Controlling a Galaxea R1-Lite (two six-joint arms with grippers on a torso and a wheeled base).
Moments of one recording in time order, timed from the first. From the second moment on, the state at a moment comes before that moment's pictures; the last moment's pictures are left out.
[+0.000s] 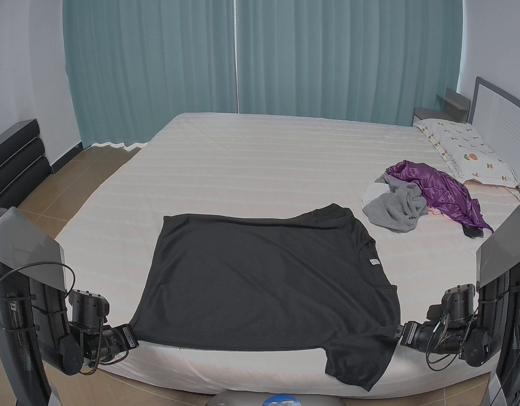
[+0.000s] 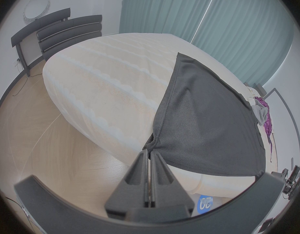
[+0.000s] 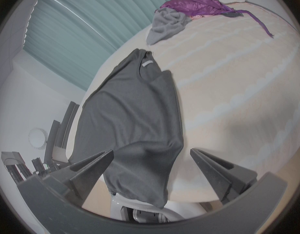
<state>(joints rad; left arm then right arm) -0.07 2.26 -0.09 -1.29 0.06 -0.51 0.14 2.33 -0.02 -1.50 0.25 0.58</state>
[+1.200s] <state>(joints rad) -0.07 2.26 -0.09 -1.29 0.06 -0.51 0.27 2.38 -0.02 -1.46 0.17 0.53</state>
